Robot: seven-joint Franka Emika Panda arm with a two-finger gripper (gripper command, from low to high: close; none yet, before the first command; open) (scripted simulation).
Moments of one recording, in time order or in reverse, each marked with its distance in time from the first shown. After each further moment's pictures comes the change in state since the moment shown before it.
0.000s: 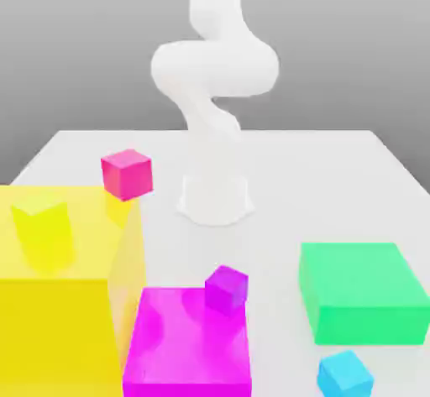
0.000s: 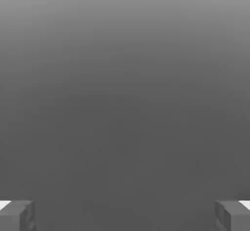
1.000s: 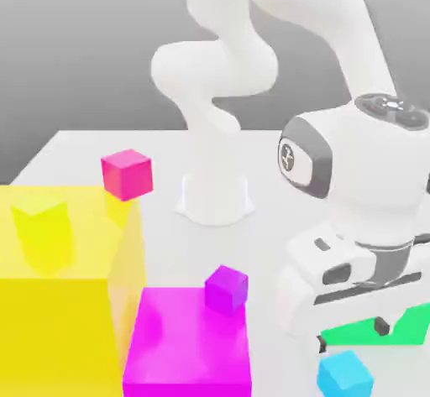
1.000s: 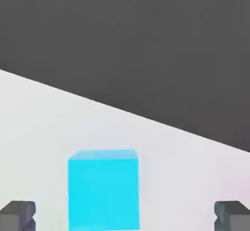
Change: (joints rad) arm 0.134 1.090 0.166 -0.019 -0.156 0.369 0.103
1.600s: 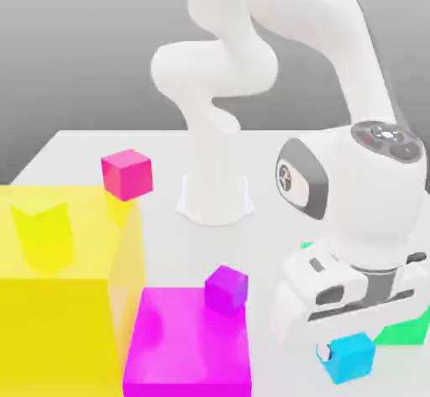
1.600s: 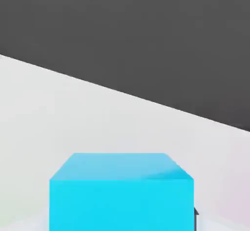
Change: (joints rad) arm -0.071 -0.152 -0.073 0.004 0.061 -0.158 0.096
